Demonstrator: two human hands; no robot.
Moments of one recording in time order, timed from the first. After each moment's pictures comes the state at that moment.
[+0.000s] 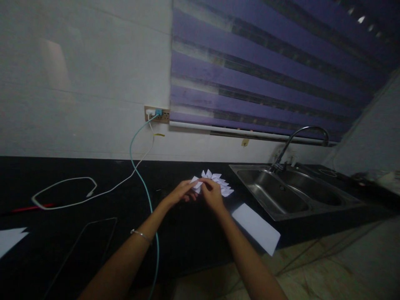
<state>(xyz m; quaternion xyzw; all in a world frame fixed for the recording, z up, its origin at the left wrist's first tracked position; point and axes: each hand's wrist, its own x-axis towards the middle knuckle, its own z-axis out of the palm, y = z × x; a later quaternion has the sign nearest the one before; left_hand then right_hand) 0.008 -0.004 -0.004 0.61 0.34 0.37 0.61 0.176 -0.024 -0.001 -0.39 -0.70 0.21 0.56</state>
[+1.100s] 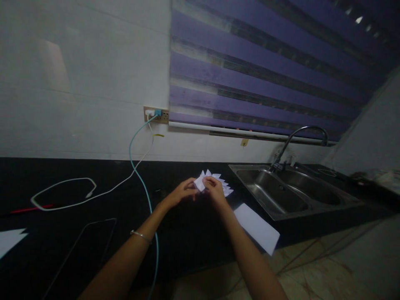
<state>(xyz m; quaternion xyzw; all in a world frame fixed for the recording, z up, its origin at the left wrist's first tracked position) 0.005 -0.011 -0.004 0.69 0.24 0.41 0.55 0.180 -0.009 -0.005 -0.39 -0.55 0.44 0.59</state>
